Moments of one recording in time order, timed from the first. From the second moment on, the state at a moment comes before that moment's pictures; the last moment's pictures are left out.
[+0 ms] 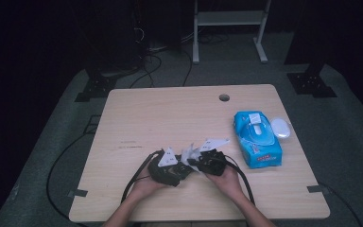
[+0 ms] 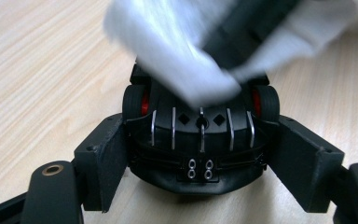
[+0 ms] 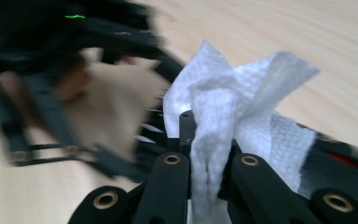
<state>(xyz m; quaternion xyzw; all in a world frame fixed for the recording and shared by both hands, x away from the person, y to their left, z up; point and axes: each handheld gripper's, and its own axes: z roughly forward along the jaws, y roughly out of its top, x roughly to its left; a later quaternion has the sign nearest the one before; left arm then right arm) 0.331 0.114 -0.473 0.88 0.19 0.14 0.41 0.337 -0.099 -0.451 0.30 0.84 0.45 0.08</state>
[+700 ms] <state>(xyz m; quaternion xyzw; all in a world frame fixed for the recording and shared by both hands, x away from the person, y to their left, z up) 0.327 0.109 -0.472 0.88 0.17 0.15 0.41 0.341 -0.085 -0.450 0.31 0.83 0.46 0.06</state>
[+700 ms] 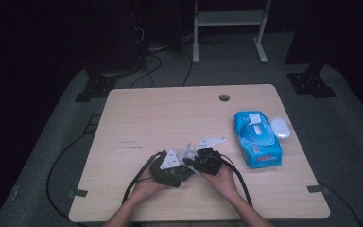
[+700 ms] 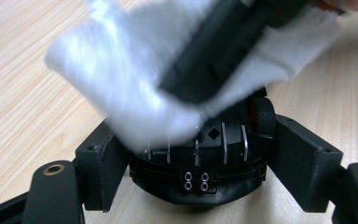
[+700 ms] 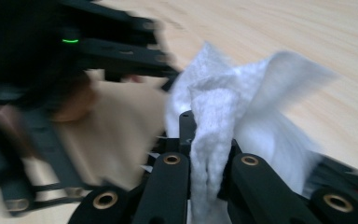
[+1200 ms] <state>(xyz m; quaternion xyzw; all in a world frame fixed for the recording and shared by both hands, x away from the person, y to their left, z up) 0.325 0.106 -0.470 0.88 0.17 0.16 0.41 0.345 -0.088 -0.449 0.36 0.82 0.44 0.10</state>
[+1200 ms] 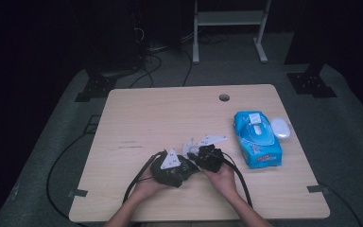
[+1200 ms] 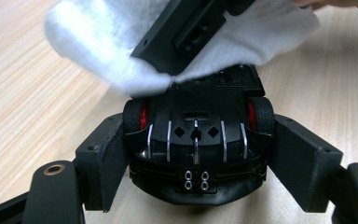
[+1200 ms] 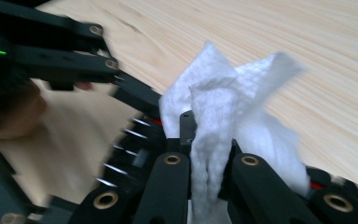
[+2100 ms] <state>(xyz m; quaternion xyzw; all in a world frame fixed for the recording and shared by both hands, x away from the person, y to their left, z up) 0.320 0.110 -0.469 0.89 0.16 0.16 0.40 0.338 -0.081 -0.448 0.28 0.85 0.44 0.10</state>
